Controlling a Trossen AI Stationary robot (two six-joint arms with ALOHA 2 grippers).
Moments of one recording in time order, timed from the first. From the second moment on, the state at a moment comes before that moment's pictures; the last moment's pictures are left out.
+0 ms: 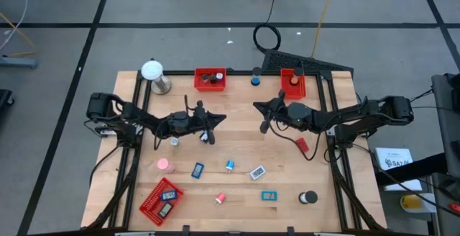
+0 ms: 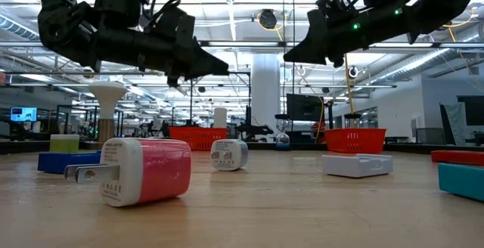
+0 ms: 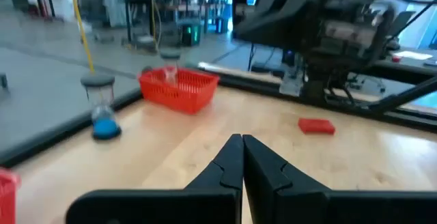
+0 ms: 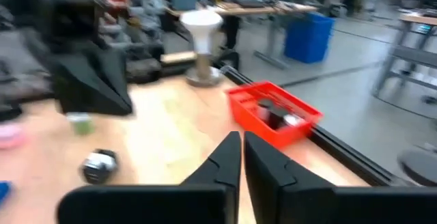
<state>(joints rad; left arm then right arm) 0.03 1.63 0.46 1.15 -0.27 -0.09 -0.08 1.29 0.50 0.64 0.42 0.06</state>
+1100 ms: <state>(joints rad) 0.08 1.63 0.46 1.17 -0.27 0.00 -0.65 1.62 1.09 -0.22 0.18 0.22</state>
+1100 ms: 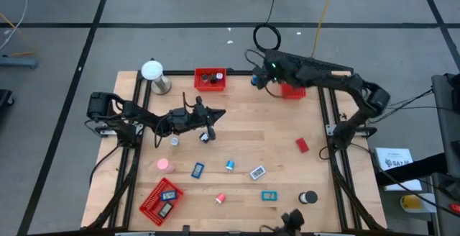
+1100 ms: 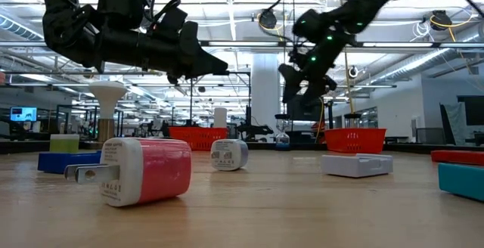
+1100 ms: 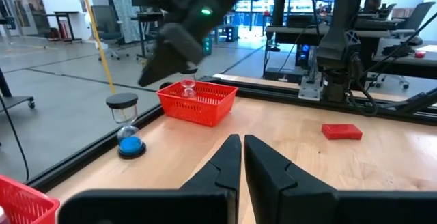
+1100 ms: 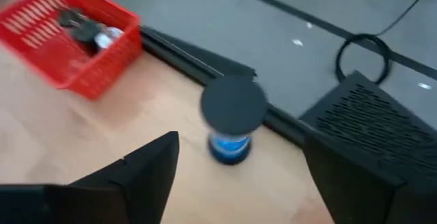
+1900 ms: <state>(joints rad) 0.08 1.63 0.46 1.17 -0.27 0.00 -0.73 1.80 1.29 -0.27 0.07 0.09</state>
